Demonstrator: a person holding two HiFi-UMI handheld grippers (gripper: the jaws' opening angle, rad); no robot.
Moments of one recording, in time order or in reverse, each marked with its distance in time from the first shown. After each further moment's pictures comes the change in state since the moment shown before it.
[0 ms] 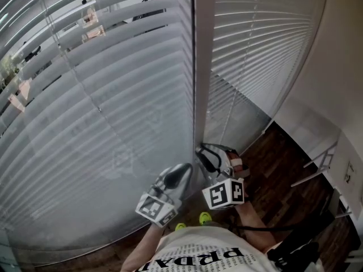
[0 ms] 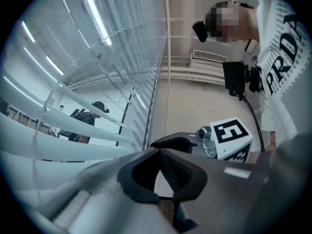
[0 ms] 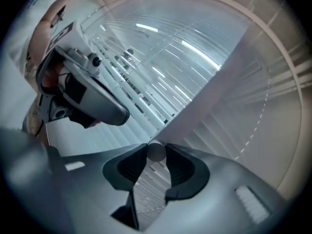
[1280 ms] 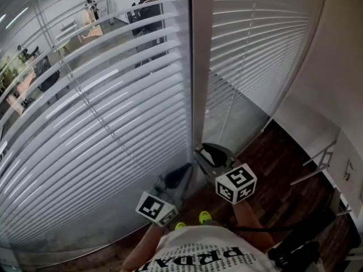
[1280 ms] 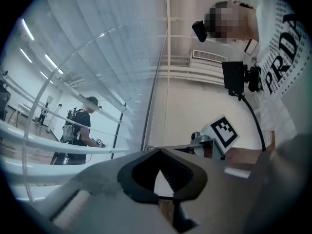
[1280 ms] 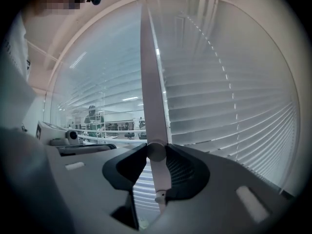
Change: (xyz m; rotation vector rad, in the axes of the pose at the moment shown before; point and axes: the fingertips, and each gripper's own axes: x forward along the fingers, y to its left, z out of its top) left arm 0.006 -0.004 0.011 -0.035 -0.025 -0.012; right arm -0.001 -0.014 -0.001 0.901 -0.169 0.145
